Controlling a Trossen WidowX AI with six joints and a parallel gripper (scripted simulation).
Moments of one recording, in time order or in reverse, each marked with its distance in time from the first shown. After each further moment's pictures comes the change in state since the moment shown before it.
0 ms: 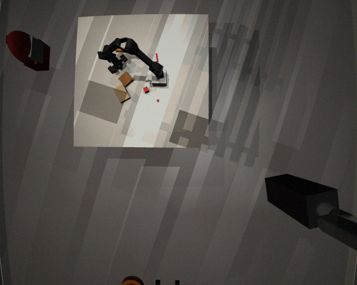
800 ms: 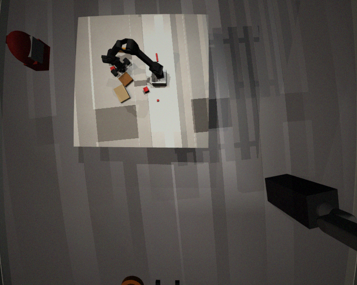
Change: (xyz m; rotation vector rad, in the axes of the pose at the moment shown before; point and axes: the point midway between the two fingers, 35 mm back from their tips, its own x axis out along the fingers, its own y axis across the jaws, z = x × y) arm 0.024 -0.001 -0.023 0.007 -0.017 0.012
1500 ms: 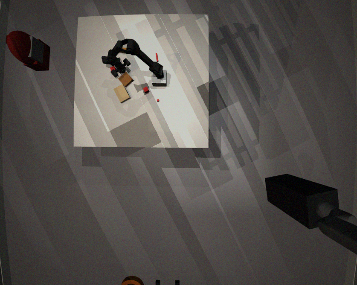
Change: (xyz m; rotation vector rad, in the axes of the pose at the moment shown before) arm -0.001 0.004 -0.007 0.002 -0.015 0.013
